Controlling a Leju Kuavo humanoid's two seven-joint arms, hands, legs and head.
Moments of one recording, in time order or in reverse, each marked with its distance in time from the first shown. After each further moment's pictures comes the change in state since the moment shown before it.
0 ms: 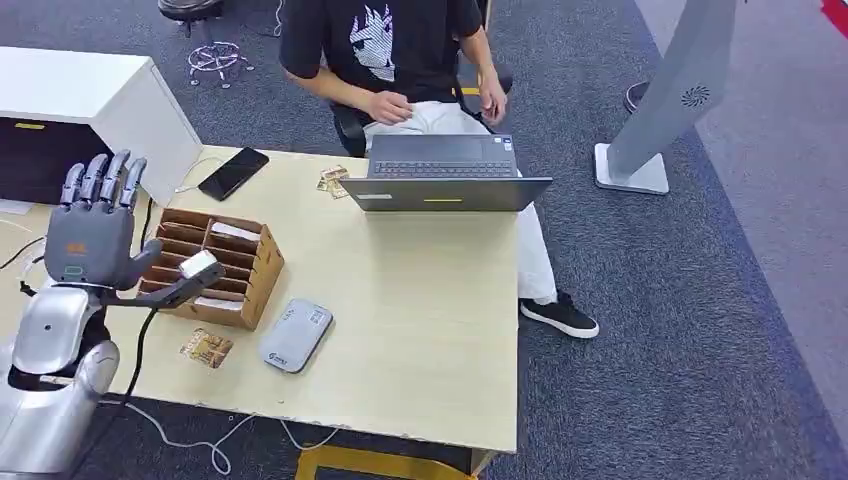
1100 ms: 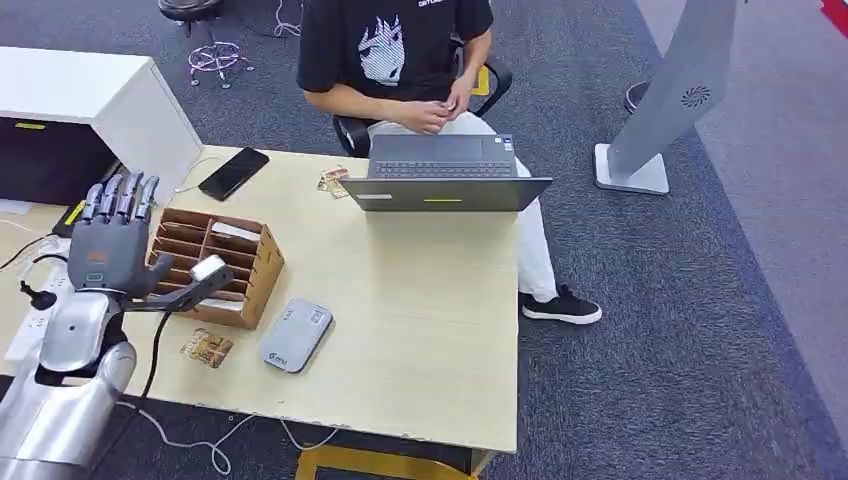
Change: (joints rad) left arm -0.029 -0.045 -0.001 0.154 -0.008 0.042 0.003; right arm -0.005 0.003 -0.002 0.000 -0.001 -0.006 -0.002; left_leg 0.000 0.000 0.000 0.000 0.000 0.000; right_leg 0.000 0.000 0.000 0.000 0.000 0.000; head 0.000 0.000
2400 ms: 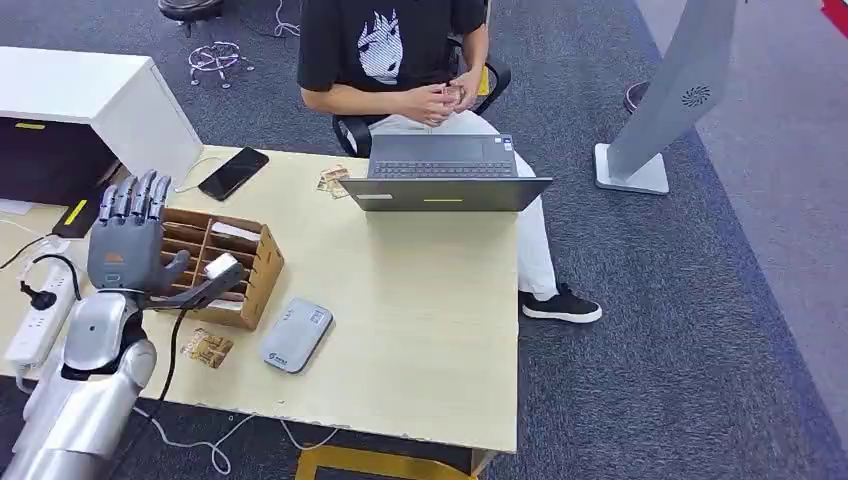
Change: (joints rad) left arm -0.033 -0.063 -0.001 0.094 0.012 0.105 -0.025; right arm -0.004 0.007 -0.002 0.002 0.024 -0.008 0.005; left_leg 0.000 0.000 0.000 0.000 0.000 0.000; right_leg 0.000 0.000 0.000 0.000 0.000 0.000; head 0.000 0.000
